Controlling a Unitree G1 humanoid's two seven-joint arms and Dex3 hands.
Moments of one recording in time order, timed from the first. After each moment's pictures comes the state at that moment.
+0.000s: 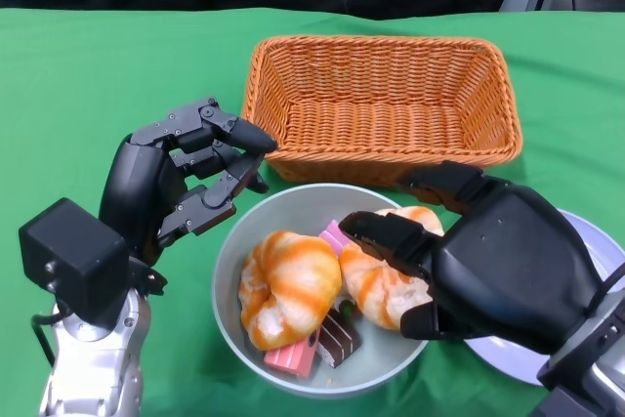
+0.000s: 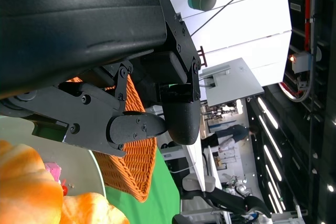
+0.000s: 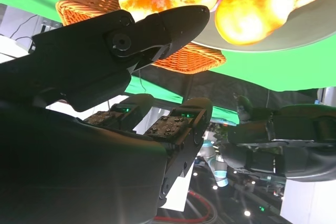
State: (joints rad) left arm -0.30 0.00 0.05 0.32 -0.13 -0.44 -0.25; right arm -0.09 -0.34 0.30 -0.46 -1.15 -0.25 0.13
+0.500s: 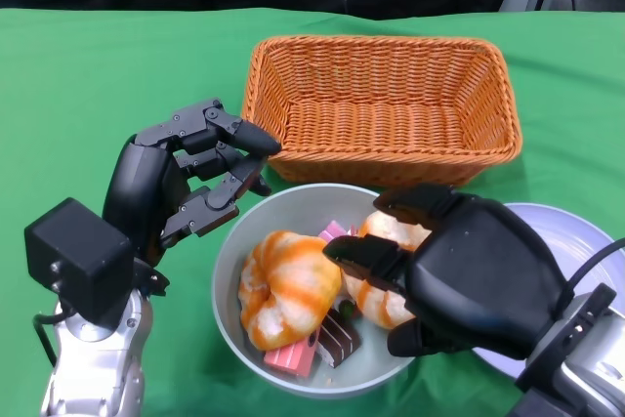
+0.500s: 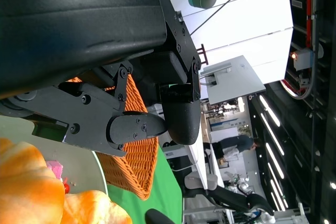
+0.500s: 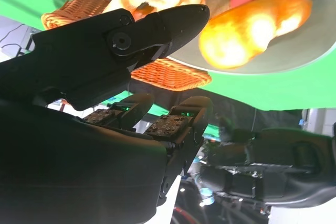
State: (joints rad) left arm -0.30 0.00 0.05 0.32 -0.12 -0.43 -0.25; right arm -0.13 -0.34 0.38 -0.41 -1.16 -0.25 0.18
